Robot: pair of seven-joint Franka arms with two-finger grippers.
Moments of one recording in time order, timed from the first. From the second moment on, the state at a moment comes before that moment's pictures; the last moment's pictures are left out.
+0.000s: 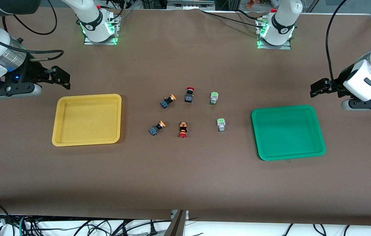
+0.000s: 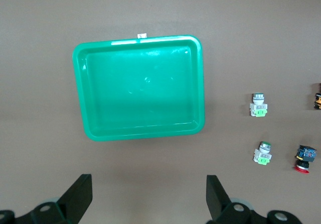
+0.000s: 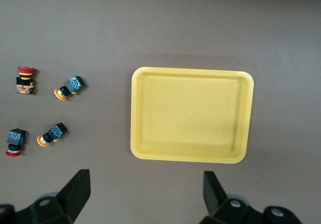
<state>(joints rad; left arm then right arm) -0.03 0.14 -0.05 -1.50 -0.02 1.54 -0.12 0.21 0.10 -0.03 -1.52 0.02 1.62 0.08</state>
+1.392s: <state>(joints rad) -0.04 0.15 -0.07 -1.50 -0.03 1.53 -0.13 0.24 0.35 -0.02 -1.52 0.03 1.74 0.08</state>
